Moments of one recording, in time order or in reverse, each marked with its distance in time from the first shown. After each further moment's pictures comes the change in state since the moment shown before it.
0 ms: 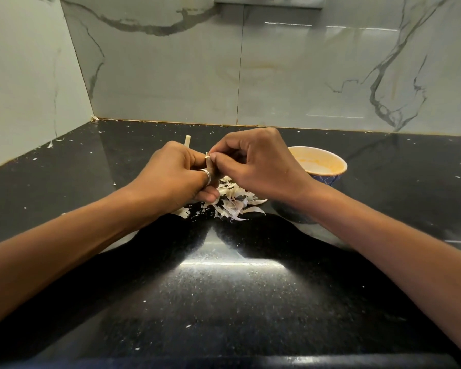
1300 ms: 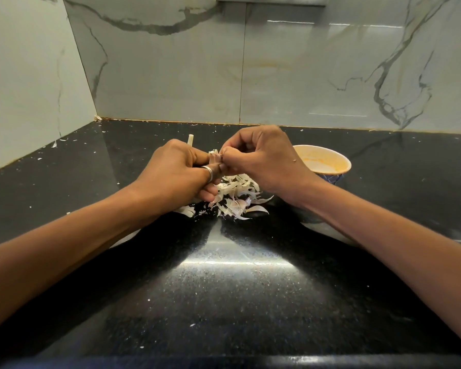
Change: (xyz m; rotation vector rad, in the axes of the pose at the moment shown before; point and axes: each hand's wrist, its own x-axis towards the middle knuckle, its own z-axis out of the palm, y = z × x) left_hand -0.004 0.006 -0.001 0.034 0.032 0.016; right_hand 0.002 0.007 0.003 0.232 0.023 0.299
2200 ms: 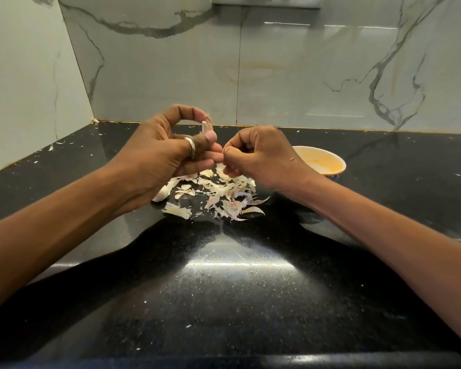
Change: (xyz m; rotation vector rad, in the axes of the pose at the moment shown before) left_hand 0.002 0.020 -0.017 -0.582 -0.058 0.033; right_hand 0.004 0.000 -0.009 -0.049 -0.061 0.049
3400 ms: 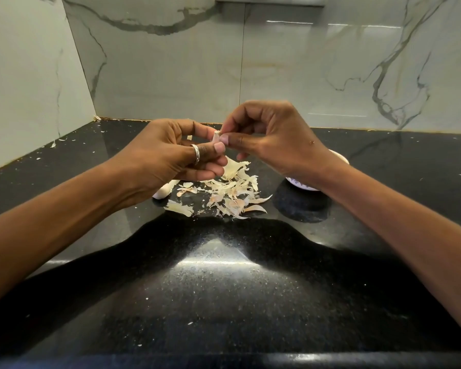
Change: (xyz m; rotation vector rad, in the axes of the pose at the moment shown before) left_hand 0.001 0.000 -0.003 0.189 -0.076 -0.058; right_hand 0.005 -0.010 -0.022 0.133 -0.077 -0.252
